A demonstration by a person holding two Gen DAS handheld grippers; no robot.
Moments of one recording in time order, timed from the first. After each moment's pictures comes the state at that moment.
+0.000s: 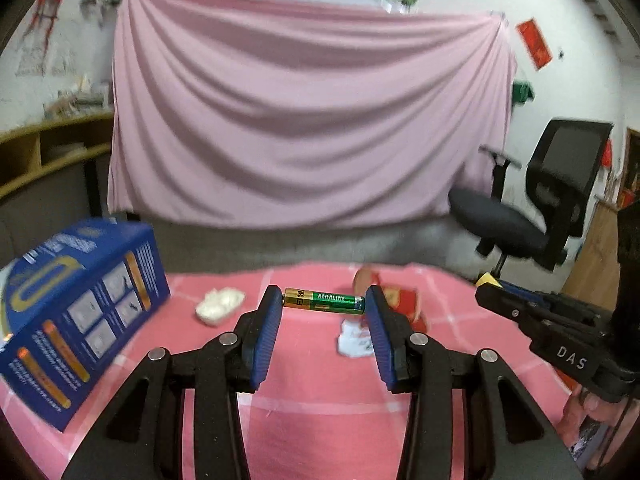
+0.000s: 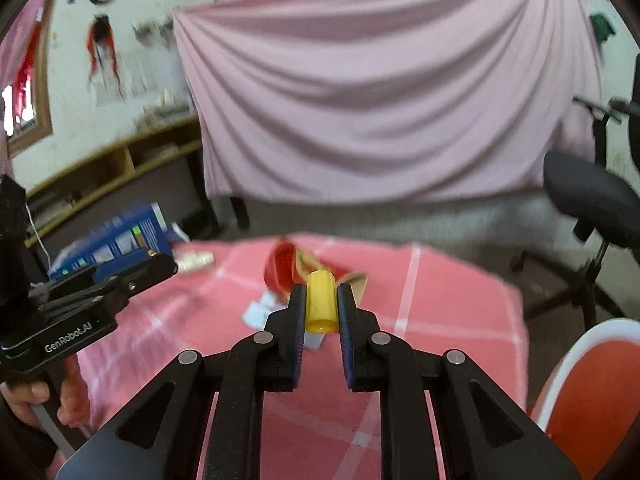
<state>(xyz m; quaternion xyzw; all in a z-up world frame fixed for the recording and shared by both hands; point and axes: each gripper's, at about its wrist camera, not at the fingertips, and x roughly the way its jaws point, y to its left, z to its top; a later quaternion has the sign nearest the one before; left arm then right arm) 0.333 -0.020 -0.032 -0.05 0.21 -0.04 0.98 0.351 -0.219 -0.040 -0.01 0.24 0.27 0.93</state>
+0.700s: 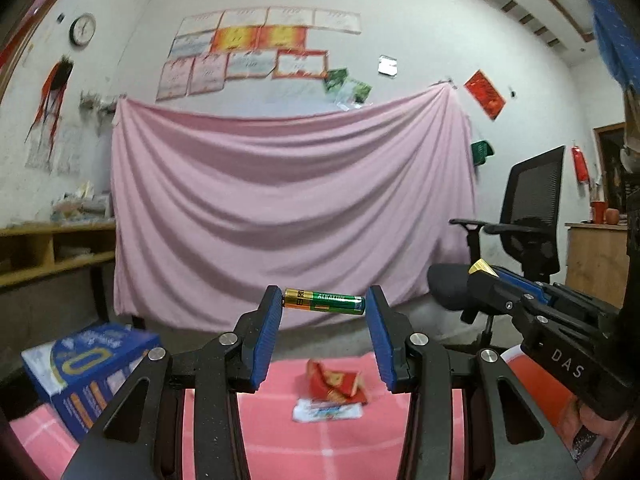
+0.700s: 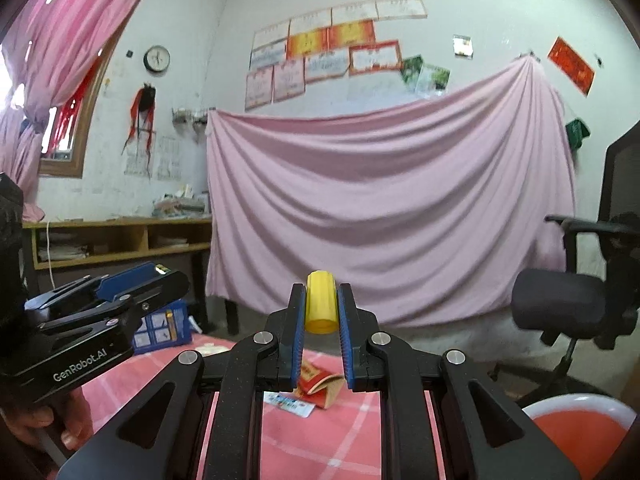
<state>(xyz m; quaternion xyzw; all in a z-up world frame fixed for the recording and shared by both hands) 0.256 -0.087 0.008 0.01 0.02 -0.04 1.00 0.270 -0.265 0.014 0.00 0.01 0.25 0.97</state>
